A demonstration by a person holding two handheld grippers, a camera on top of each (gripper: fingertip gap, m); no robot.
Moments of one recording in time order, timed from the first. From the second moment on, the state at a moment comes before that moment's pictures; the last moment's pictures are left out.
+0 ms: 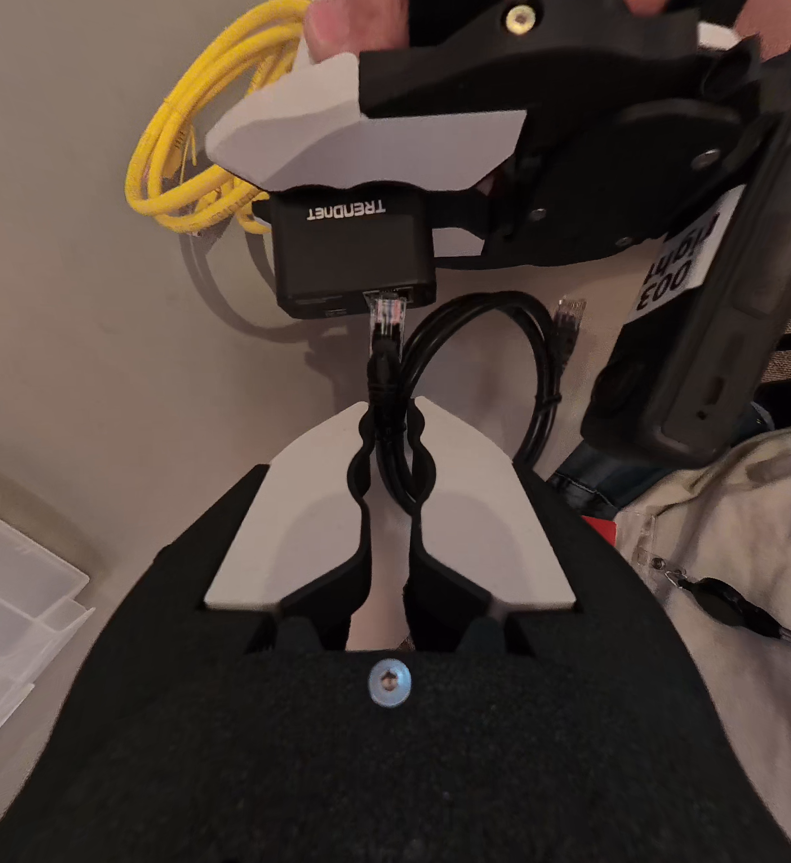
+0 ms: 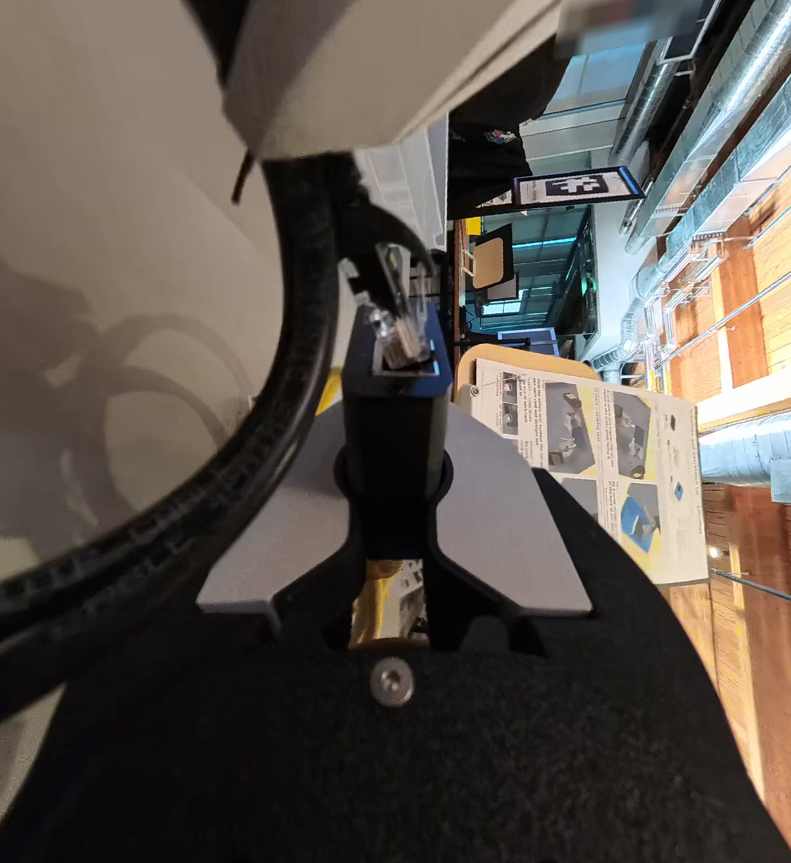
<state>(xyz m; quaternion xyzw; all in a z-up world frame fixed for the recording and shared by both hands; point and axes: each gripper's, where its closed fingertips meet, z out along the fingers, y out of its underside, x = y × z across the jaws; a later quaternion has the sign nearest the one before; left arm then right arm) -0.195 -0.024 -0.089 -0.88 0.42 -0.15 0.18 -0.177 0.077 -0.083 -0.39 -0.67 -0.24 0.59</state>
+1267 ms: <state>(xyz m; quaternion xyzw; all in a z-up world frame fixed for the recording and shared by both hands) -0.196 -0.019 -0.101 -0.86 0.44 -0.18 0.19 -0.180 0.074 -0.109 -0.39 -0.69 -0.24 0.56</state>
